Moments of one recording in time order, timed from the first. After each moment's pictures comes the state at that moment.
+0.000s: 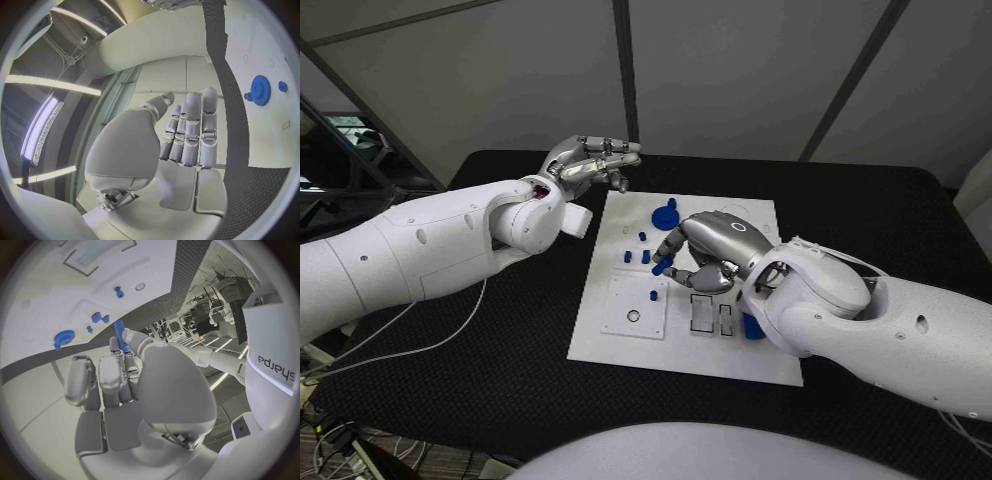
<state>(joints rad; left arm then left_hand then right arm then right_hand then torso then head) 1.14 -0.81 0.05 1.33 -0.10 -0.14 0.37 1.39 -0.15 0.43 -0.02 0.18 0.97 0.18 0.12 0.07 0.98 0.11 0.39 0.10 1.16 0.03 1.03 0.42 0.19 1.12 0.13 0.60 1.01 1.06 -0.69 0.03 1.77 -1.67 -0.35 -0.20 1.47 -0.13 0.49 0.04 0.19 1.15 0.13 0.11 0.09 1.21 0.08 0.22 0.09 1.47 -0.02 1.19 0.98 0.09 1.37 0.09 1.38 1.31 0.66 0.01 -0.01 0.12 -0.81</state>
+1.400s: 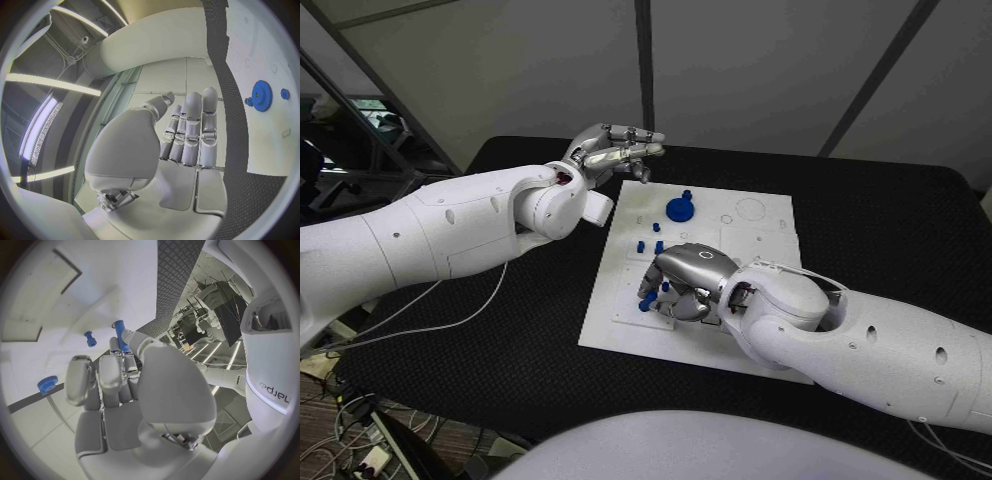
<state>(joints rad) 1.14 -0.79 0.05 1.32 -0.10 -0.13 0.37 1.39 -0.15 0.43 -0.02 0.18 0.97 0.18 0.12 0.07 0.97 0.12 0.39 0.10 1.16 0.03 1.03 0.42 0.19 1.12 0.13 0.60 1.01 1.03 -0.56 -0.04 1.67 -1.67 -0.21 -0.17 1.47 -0.13 0.49 0.03 0.19 1.15 0.13 0.11 0.08 1.21 0.08 0.20 0.09 1.47 -0.02 1.19 0.97 0.09 1.37 0.09 1.38 1.31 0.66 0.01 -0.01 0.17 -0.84</state>
